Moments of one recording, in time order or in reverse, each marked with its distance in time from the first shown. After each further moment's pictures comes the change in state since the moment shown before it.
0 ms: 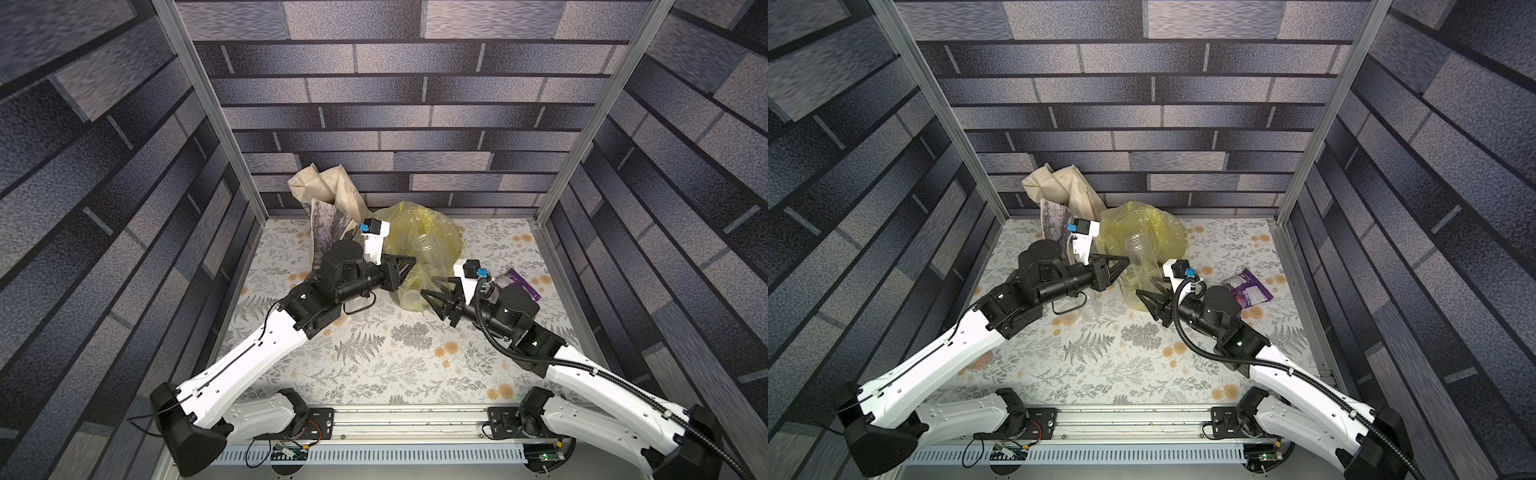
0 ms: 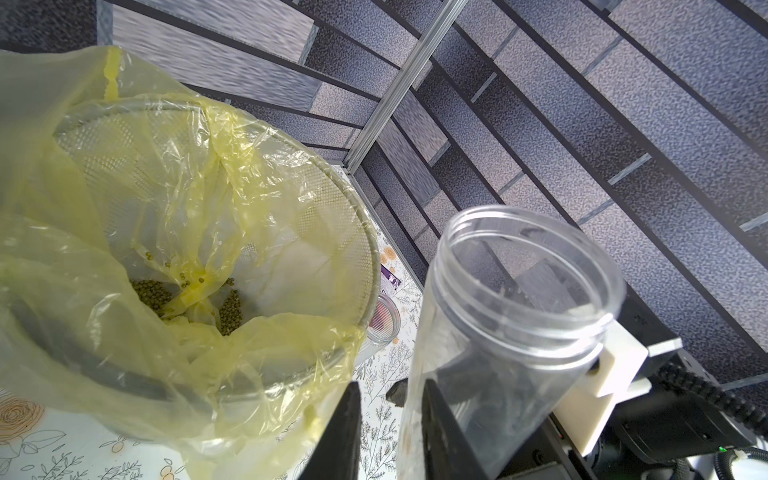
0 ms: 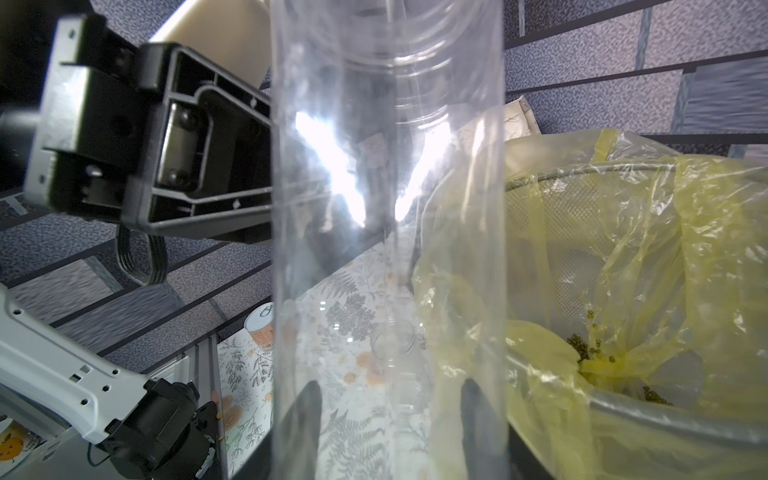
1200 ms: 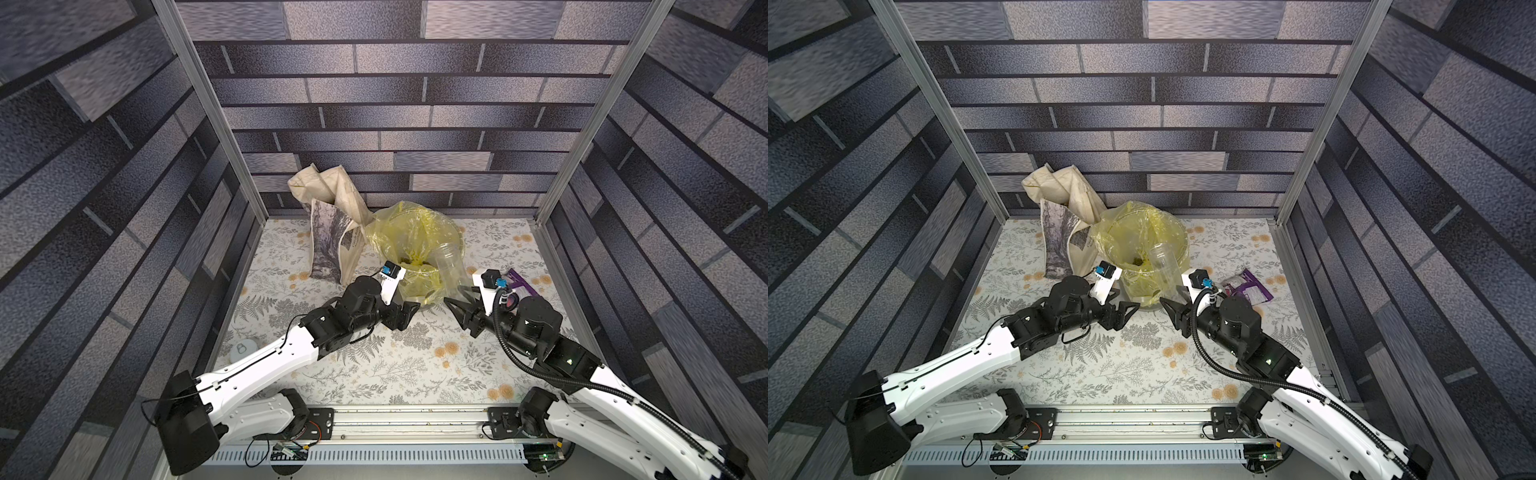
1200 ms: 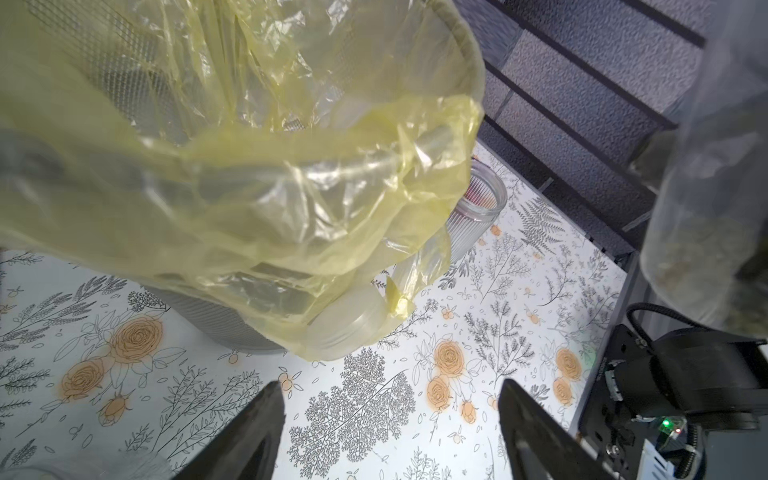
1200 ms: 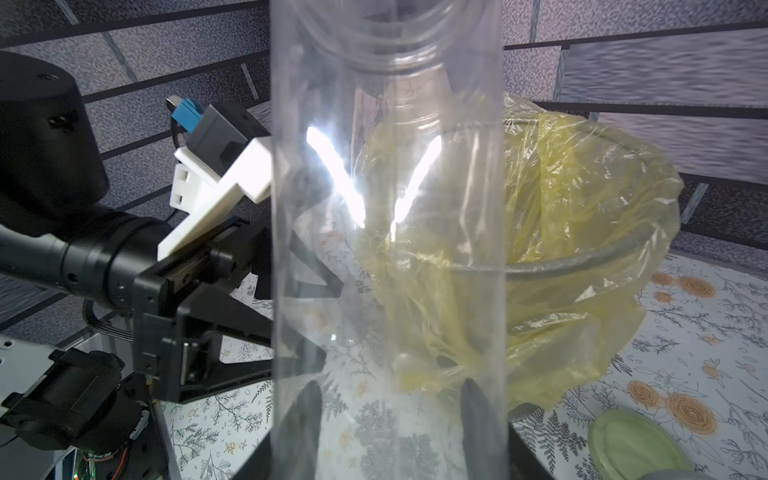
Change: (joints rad) left arm -0.126 0.005 -0.335 0.085 -0.175 0.353; right arm 0.000 -0.226 0.032 -0.411 0.199 -0.083
